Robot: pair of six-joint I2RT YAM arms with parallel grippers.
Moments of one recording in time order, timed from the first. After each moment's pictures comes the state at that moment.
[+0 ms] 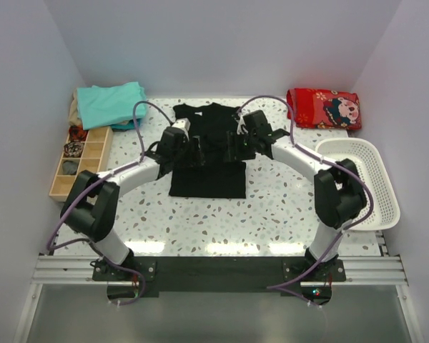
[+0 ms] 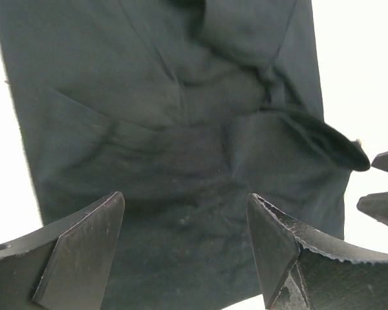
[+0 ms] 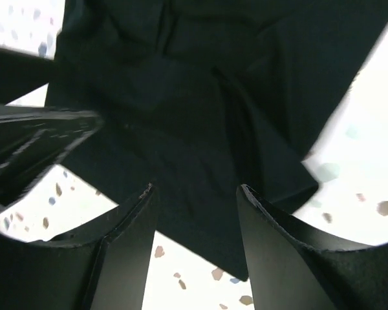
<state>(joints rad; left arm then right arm) -0.46 1.63 0.98 -0.05 -0.01 -0.48 0.49 1.79 1.35 -0.41 -0.22 0.34</state>
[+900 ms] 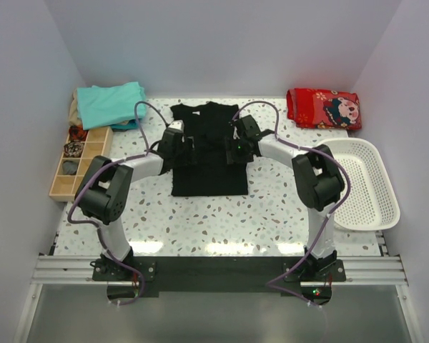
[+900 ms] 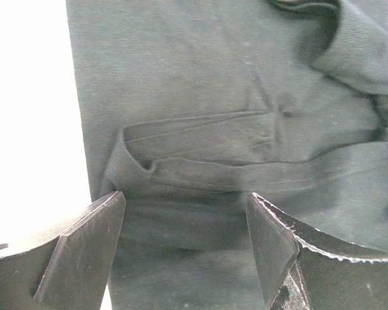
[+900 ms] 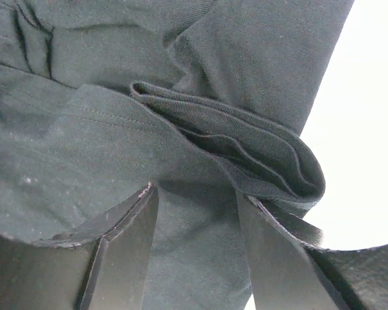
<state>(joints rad) -0.39 1.83 1.03 0.02 -0.11 -0.42 0.48 2.04 1.44 -0.40 -0.09 0.32</state>
